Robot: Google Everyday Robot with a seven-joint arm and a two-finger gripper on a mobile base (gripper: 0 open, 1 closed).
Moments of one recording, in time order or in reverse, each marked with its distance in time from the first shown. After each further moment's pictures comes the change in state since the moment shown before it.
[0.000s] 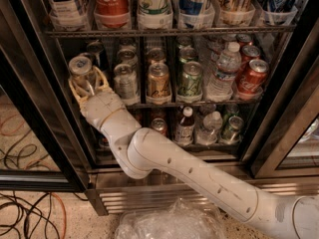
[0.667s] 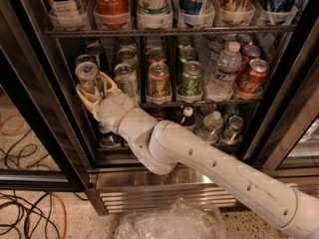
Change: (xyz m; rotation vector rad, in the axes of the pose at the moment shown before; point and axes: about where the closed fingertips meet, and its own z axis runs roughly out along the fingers) arm -0.001 0.000 -0.027 -0.154 0.074 -0.003
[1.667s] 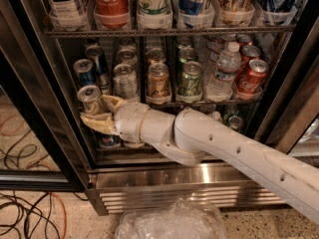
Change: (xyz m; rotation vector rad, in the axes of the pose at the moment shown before) arm 0.022 0.030 -0.047 -0.314 0.153 0.087
